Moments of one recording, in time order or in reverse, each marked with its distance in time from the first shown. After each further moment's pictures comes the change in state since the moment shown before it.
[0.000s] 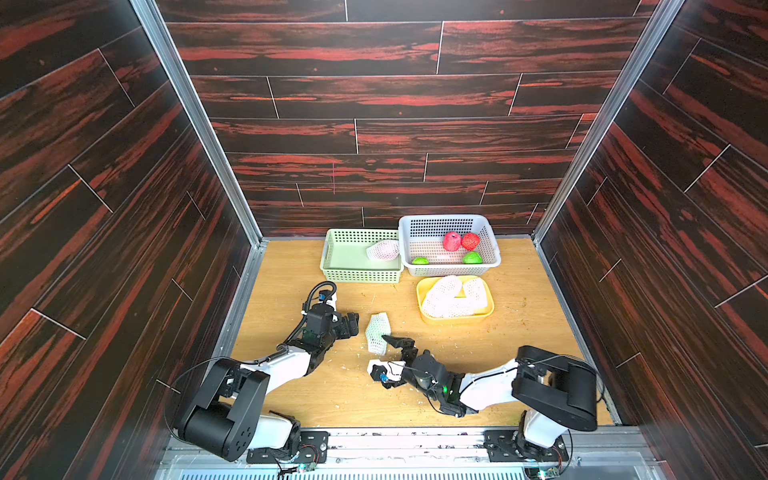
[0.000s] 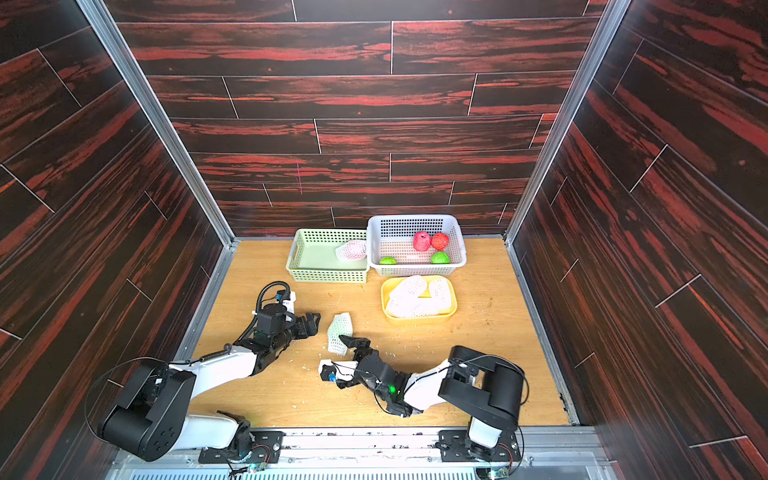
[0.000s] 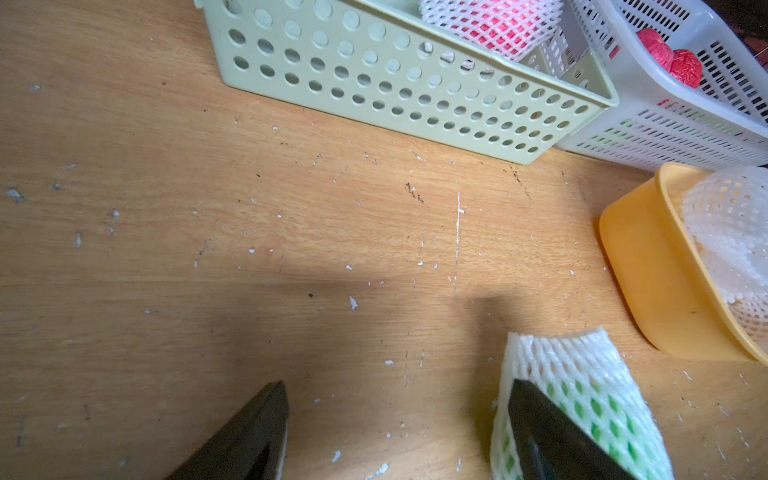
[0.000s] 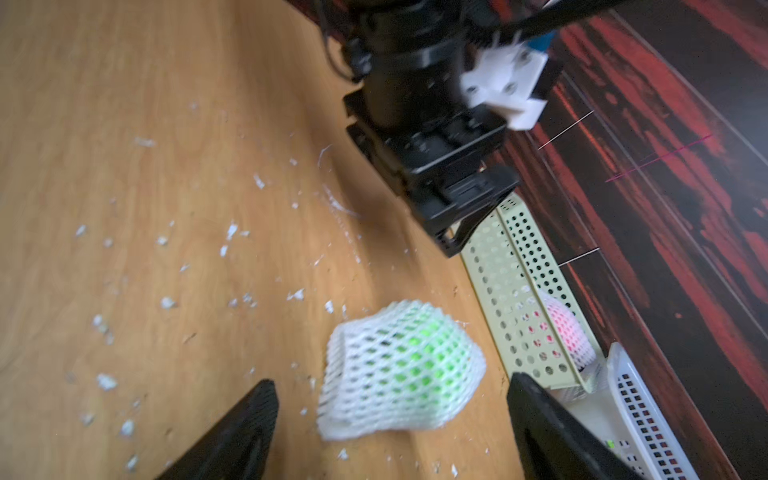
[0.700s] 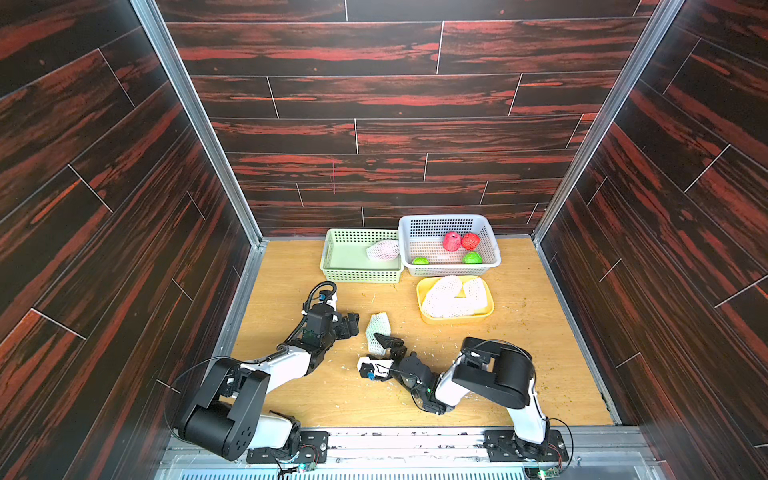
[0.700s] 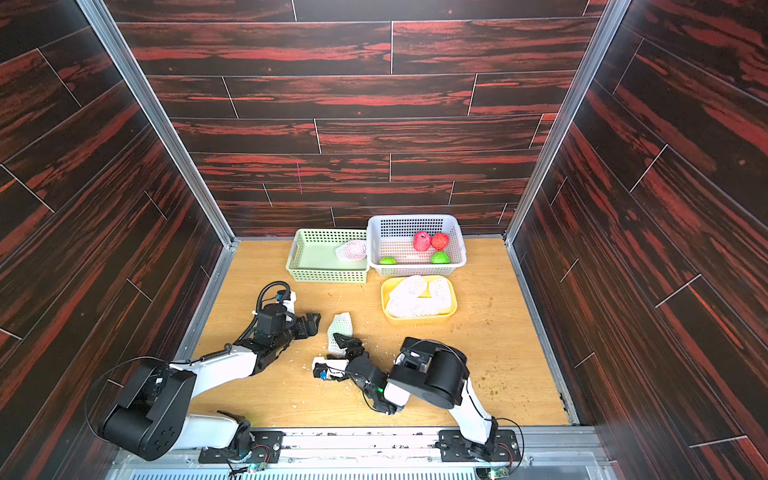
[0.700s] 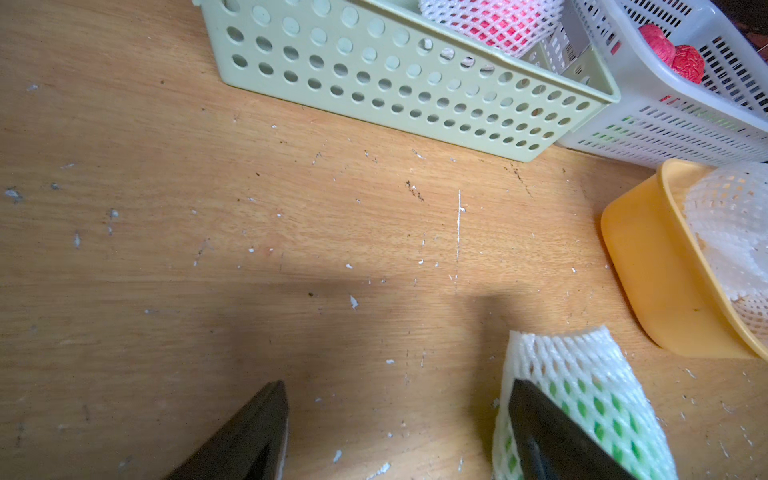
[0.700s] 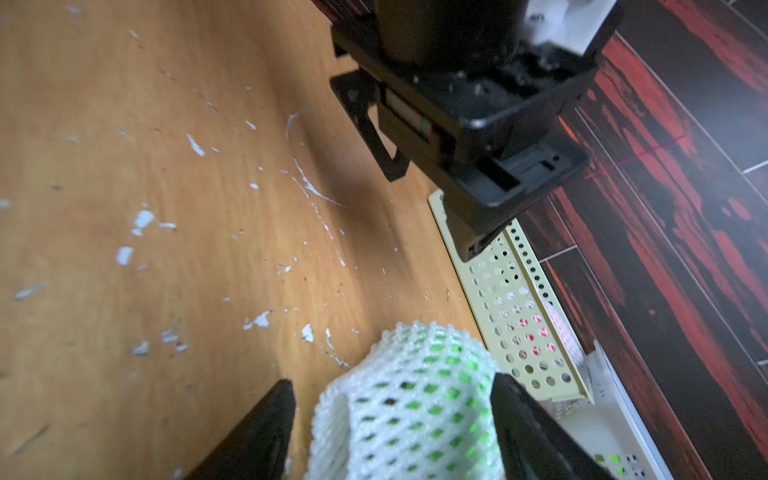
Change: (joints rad) left arm 0.000 0.003 0.000 0.000 0.001 0.007; right arm -0.038 0.365 0.150 0.339 0.095 -0.093
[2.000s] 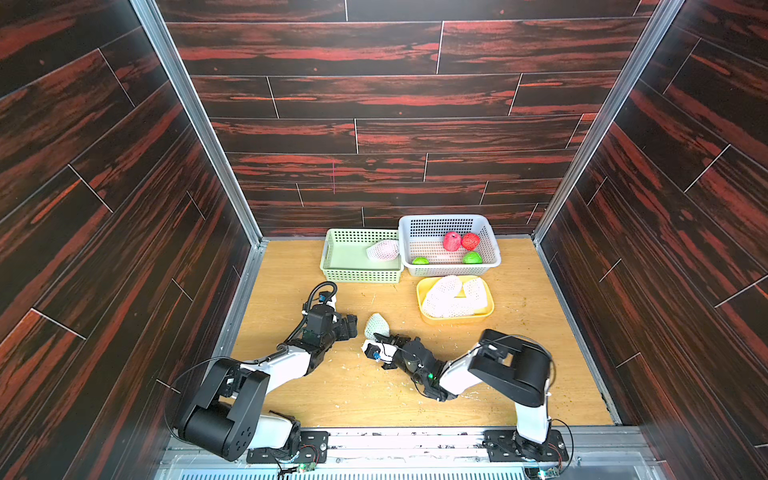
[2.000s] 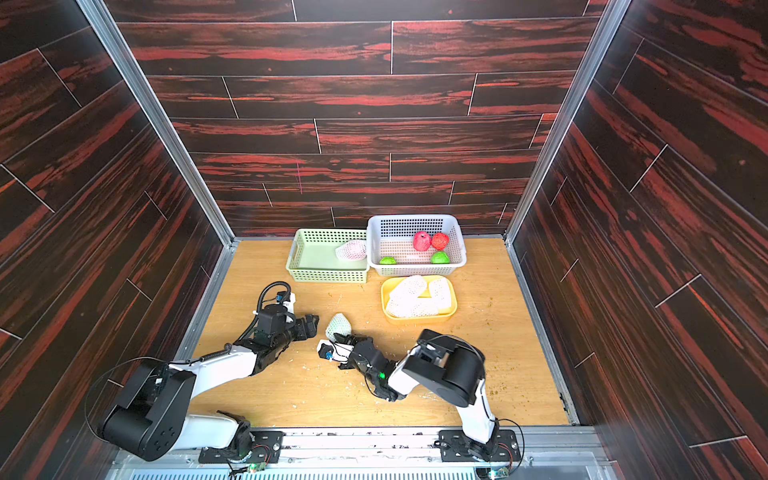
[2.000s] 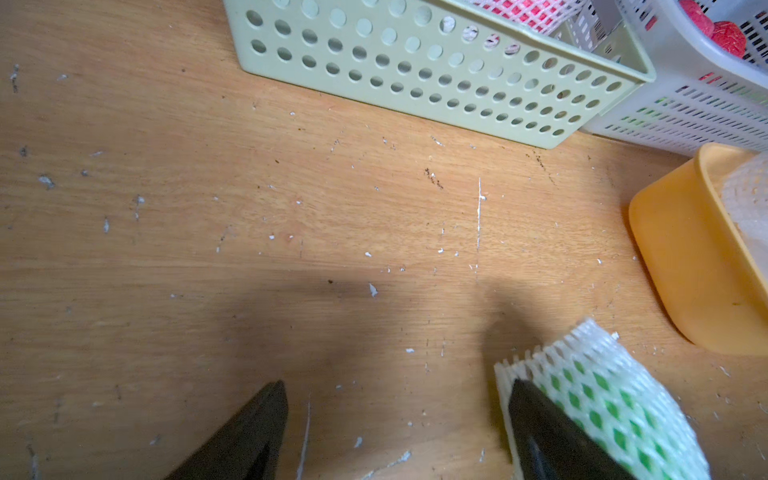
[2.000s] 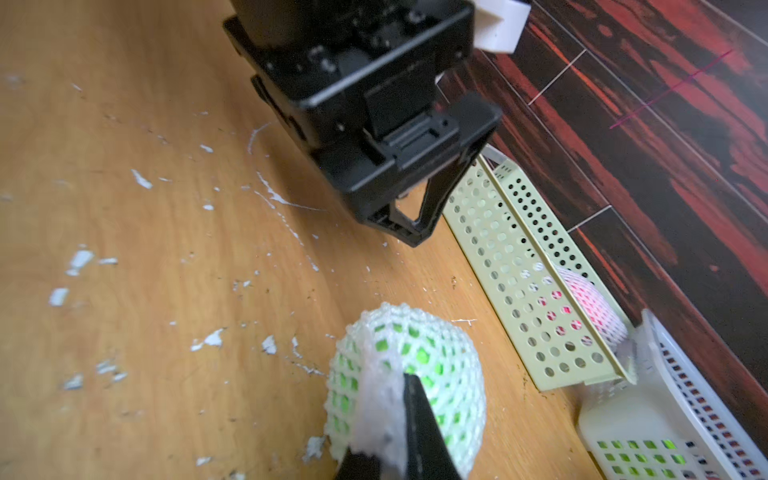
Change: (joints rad) left arm 0.001 -0.005 0.002 -0.047 -0.031 0.017; right arm -0.094 -0.188 0.008 -0.278 -0.175 0.234
